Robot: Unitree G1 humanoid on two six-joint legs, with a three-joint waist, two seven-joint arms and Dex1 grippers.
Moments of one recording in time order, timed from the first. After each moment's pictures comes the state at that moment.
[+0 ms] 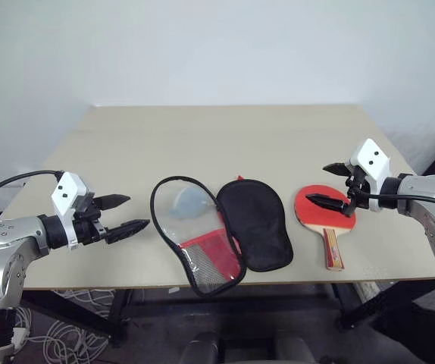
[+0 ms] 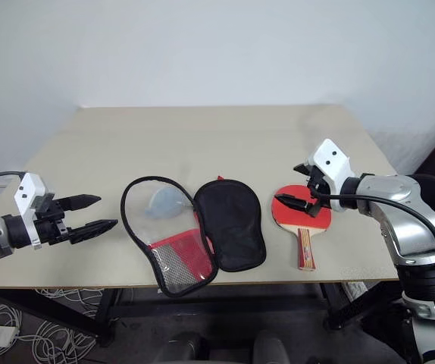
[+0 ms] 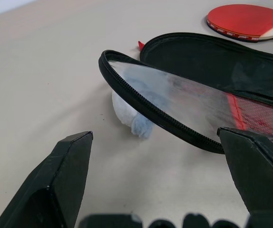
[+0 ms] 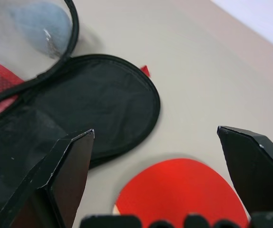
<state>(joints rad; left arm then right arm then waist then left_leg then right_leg) -0.09 0.91 0.31 -0.08 -0.51 0.51 -1.06 -0.47 -0.80 0.02 -0.19 0.30 0.67 0.91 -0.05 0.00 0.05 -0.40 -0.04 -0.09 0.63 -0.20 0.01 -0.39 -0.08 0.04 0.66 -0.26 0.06</state>
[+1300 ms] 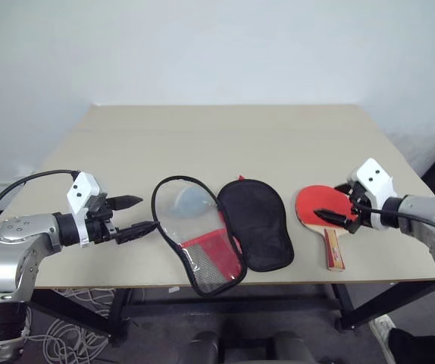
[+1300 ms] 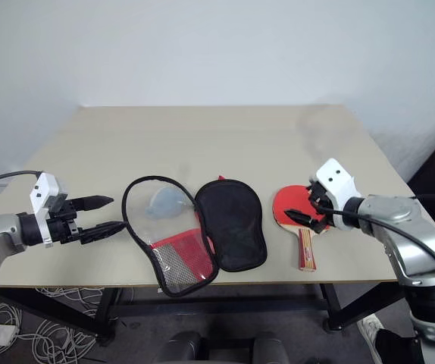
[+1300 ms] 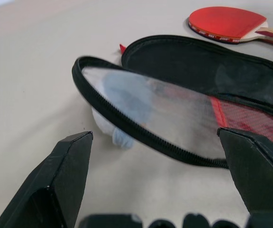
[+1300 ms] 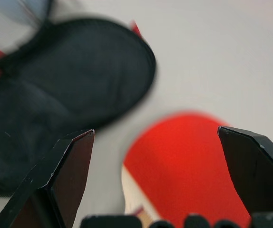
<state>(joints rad) -0.14 0.89 0.22 -0.05 -0.50 0.50 -1.09 -0.31 -0.81 -0.01 -0.32 0.30 0.90 0.72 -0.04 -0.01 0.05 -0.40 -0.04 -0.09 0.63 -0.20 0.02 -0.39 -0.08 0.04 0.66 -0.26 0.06</state>
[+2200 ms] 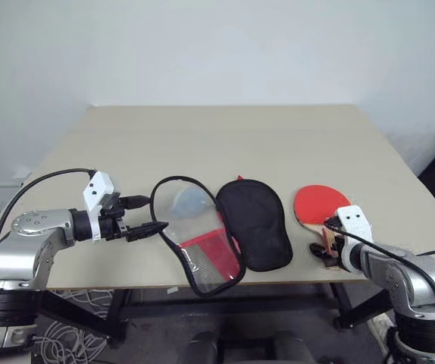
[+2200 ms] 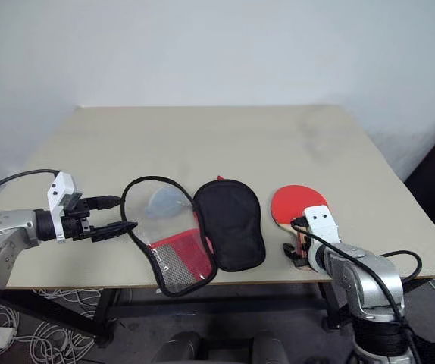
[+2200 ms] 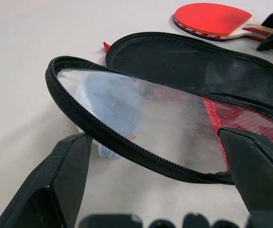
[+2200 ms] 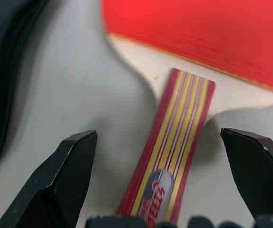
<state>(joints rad) -0.23 0.87 0.14 0.04 -0.47 0.46 -1.13 -0.21 -0.35 -0.12 -0.49 0.21 1.50 0.23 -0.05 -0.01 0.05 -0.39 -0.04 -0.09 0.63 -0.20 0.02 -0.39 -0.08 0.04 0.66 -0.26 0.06</state>
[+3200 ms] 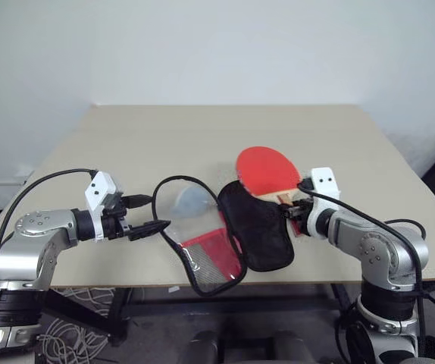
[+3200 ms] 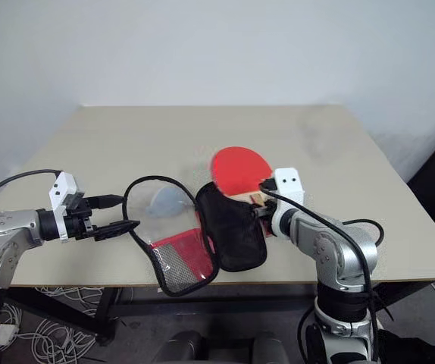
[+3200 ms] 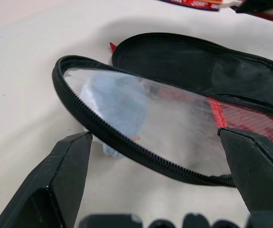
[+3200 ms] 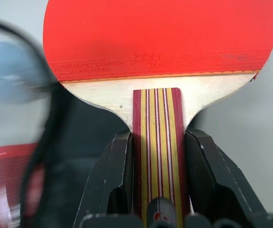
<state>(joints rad) -0.23 0.85 0.14 0.04 -0.46 0.45 -1.11 -0.45 -0.15 -0.08 -0.52 0.32 1.49 0.24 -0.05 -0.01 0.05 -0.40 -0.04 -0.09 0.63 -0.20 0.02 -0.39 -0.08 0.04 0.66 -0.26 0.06</state>
